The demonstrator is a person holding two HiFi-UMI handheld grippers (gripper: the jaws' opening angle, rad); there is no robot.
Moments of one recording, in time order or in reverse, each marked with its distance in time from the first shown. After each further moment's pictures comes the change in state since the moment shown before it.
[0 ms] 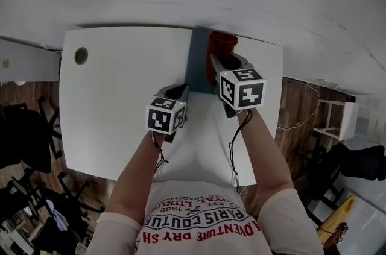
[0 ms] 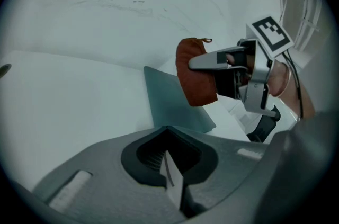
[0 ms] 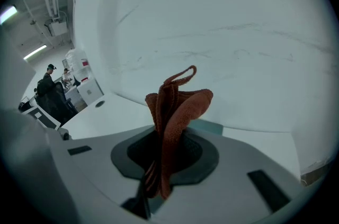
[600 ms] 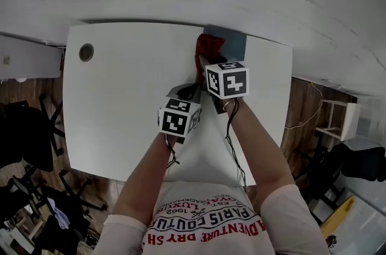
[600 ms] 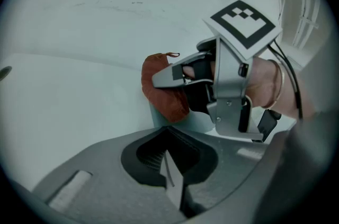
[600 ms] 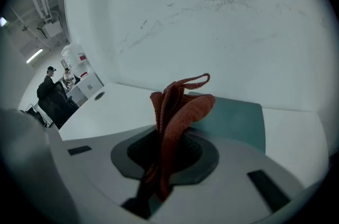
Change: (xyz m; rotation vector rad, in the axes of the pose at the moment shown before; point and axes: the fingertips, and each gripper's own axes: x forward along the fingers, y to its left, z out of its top) left arm 0.000 0.000 0.001 0.016 -0.007 0.009; right arm 0.066 0.046 -0.032 0.053 0.133 0.053
